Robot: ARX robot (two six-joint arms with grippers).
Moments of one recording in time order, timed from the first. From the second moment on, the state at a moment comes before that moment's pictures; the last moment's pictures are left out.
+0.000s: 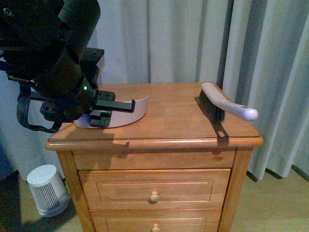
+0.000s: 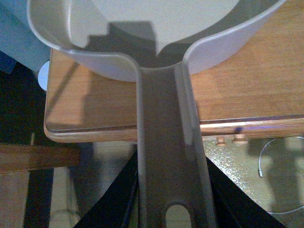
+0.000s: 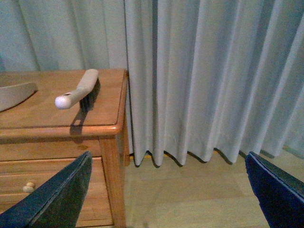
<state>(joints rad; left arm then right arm) -0.34 1.92 1.39 -0.27 -0.24 -0.09 0.00 0.00 0.02 0.00 0.00 0.00</state>
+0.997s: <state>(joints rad) -0.29 1.55 1.17 0.11 -0.14 -0.01 0.00 0.00 0.02 0.00 0.00 0.00</state>
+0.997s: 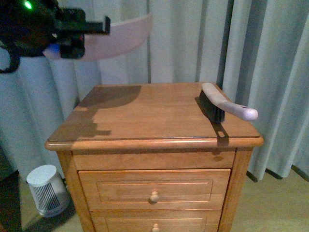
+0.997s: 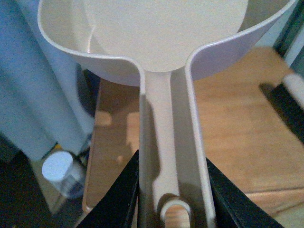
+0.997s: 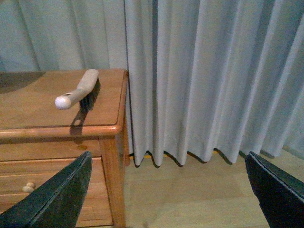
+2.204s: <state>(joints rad) 0.29 0.45 0.50 0.05 0.45 0.06 0.00 0.00 0.02 0.00 0.00 0.00</state>
